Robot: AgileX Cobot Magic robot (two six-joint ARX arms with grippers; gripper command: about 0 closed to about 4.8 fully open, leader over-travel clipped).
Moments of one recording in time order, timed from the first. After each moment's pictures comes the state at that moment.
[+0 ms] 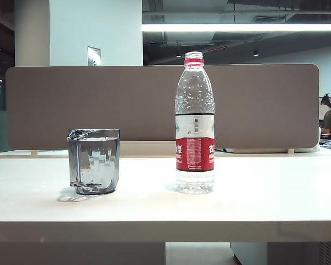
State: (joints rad) left arm 0.03 0.01 0.06 -0.15 0.24 -0.11; right arm 0.04 0.00 0.01 -0.19 0.02 0.05
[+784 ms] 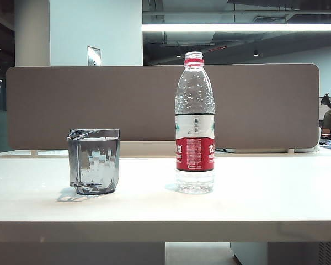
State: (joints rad) left arm -0.11 0.01 0.01 -0.18 0.00 -0.08; right arm 0.04 0.00 0.01 -0.19 0.02 0.05
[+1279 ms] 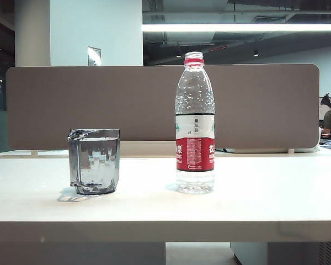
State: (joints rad) left arm -0.07 0.01 0.01 -0.17 0.11 -0.08; right arm 0.04 0.00 0.01 -0.19 0.02 0.05
